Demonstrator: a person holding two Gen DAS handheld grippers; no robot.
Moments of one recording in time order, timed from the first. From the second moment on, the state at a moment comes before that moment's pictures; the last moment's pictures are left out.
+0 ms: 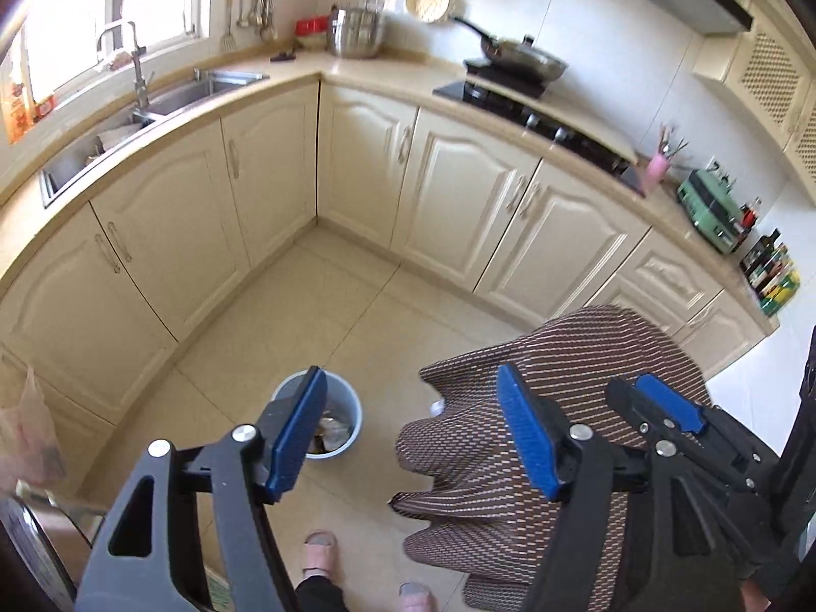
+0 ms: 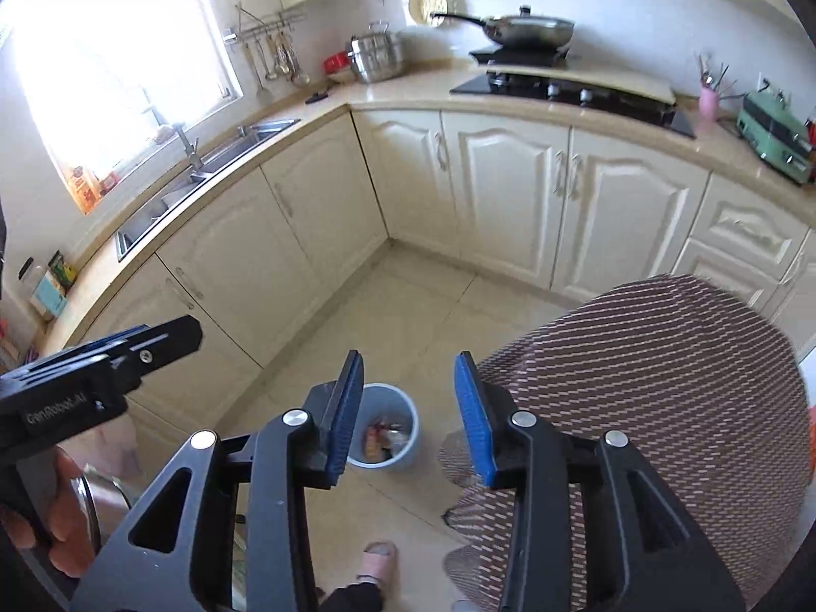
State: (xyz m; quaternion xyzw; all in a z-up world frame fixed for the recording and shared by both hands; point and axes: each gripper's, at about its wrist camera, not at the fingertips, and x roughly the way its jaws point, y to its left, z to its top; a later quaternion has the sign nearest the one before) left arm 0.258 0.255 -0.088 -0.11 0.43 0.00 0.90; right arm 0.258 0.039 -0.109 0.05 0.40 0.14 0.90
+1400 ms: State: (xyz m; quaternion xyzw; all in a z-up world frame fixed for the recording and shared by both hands) left arm -0.028 0.229 0.057 0.00 0.22 -0.06 0.97; right arm -0.013 0.015 -0.004 0.05 0.21 0.01 0.98
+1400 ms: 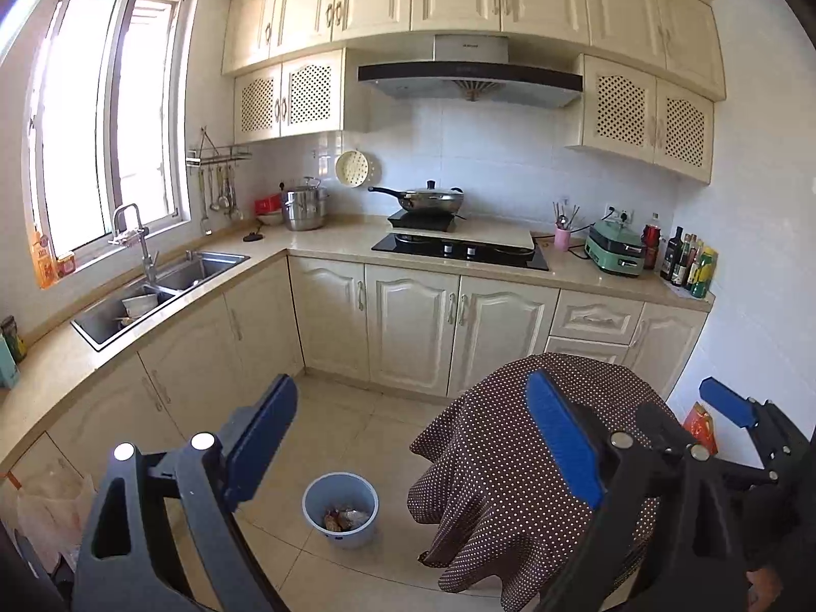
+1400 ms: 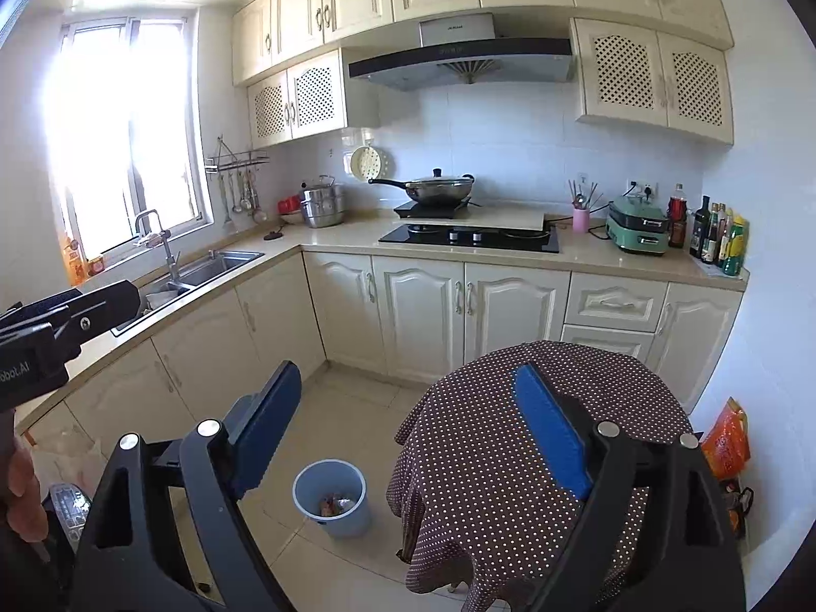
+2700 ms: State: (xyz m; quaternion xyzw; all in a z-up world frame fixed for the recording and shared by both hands) left arm -0.065 0.218 0.064 0.02 0.20 -0.08 0.98; right arm -0.053 0.013 0.014 0.04 0.18 -0.02 0.98
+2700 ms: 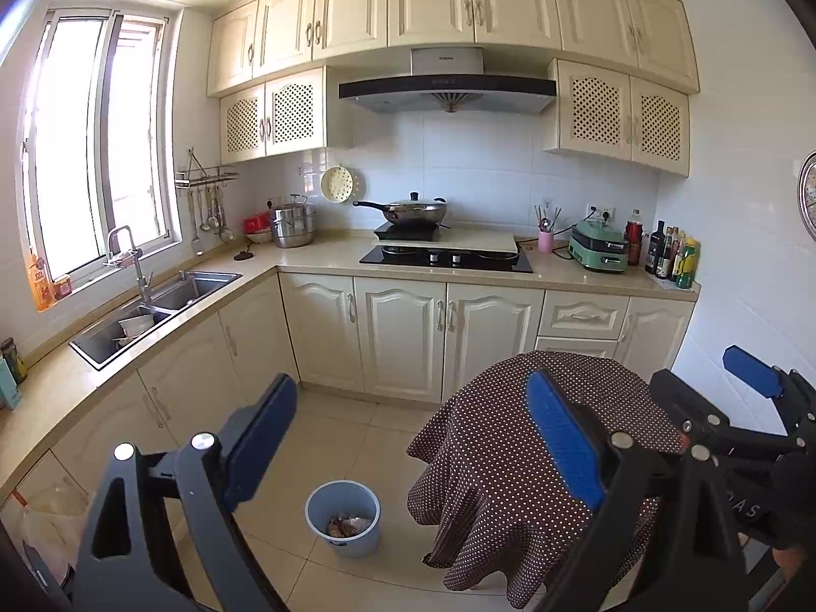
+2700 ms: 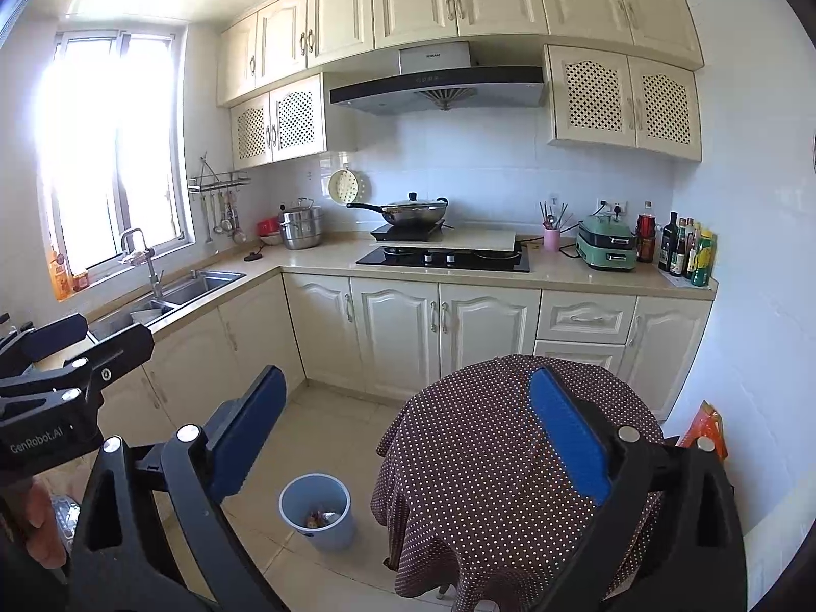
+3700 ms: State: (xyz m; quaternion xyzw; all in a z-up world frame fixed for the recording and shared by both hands) left arm -0.076 0.210 0.070 0.02 0.21 -0.06 0.98; right arm -0.059 -0.007 0.022 0.05 0.18 -0.01 0.98
